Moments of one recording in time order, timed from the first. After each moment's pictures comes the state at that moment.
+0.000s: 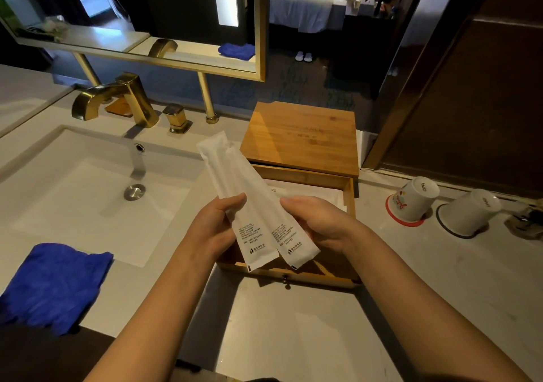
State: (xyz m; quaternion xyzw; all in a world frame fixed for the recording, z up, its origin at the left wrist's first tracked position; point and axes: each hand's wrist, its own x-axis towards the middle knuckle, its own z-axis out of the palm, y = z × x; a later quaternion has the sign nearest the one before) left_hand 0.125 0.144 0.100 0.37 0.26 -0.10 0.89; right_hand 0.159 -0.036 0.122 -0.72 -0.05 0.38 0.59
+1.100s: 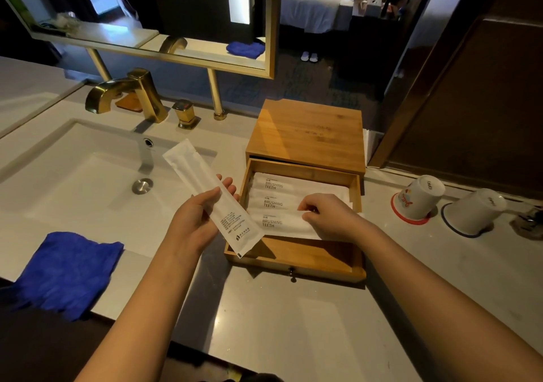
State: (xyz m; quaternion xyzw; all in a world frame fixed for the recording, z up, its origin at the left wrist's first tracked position) left_hand 0.108 0.176 0.103 0.29 0.29 -0.01 0.91; right_hand 0.180 -0.054 0.080 -0.92 -0.21 0.19 0.27
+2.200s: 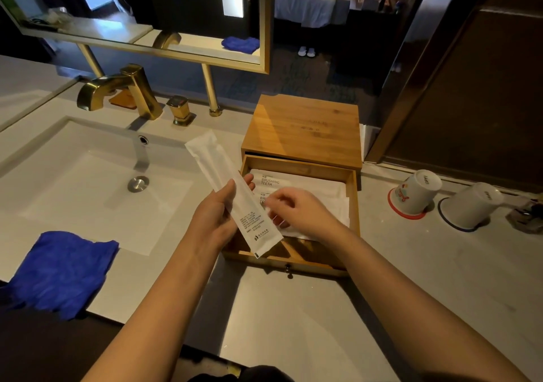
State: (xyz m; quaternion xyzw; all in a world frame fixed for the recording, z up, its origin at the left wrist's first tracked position) left_hand 0.116 0.143 0.098 0.32 0.26 -0.04 0.91; right_hand 0.147 -0.013 0.107 -0.84 -0.13 0.23 0.47
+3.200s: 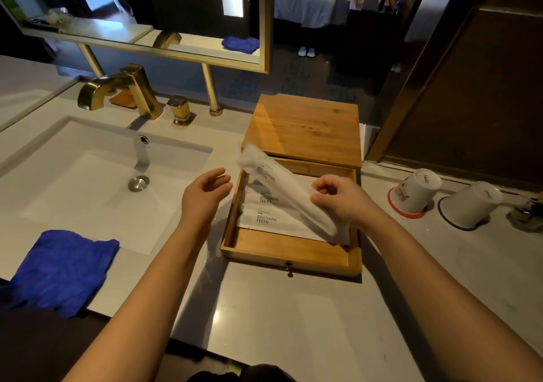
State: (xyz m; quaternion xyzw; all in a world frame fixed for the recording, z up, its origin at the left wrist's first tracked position) left_hand 0.123 0.170 0.094 0.67 0.25 0.08 0.69; right_hand 0.177 -0.072 0.111 -0.88 -0.09 0.18 0.43
